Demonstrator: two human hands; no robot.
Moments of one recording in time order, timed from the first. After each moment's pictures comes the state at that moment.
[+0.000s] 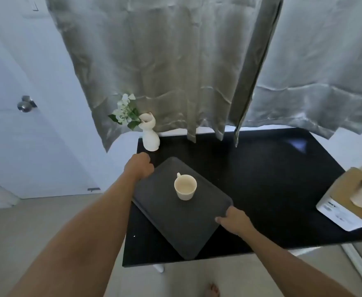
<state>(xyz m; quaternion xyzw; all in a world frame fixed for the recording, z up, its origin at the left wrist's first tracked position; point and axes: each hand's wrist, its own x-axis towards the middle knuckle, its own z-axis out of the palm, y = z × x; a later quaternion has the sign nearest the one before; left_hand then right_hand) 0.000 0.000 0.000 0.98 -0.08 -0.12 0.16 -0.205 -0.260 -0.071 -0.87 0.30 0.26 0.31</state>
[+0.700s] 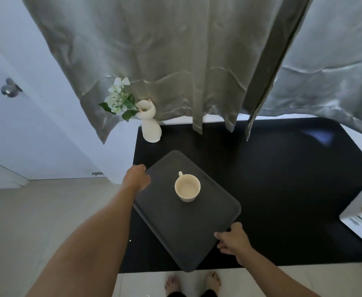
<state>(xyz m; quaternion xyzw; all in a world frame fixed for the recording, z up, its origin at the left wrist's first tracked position) 0.017 -0.004 -0.075 0.97 0.03 -0.17 0.19 -0.191 -0.261 -0.125 -0.65 0.45 0.26 0.55</state>
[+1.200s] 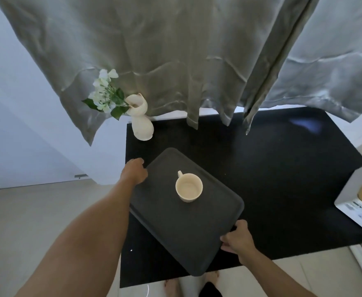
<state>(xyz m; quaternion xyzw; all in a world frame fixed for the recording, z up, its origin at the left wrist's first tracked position) 0.071 0.003 -0.102 0.95 -0.01 -0.22 0.21 -0.185 -0.239 -0.128 -0.62 0.51 0.20 0.57</state>
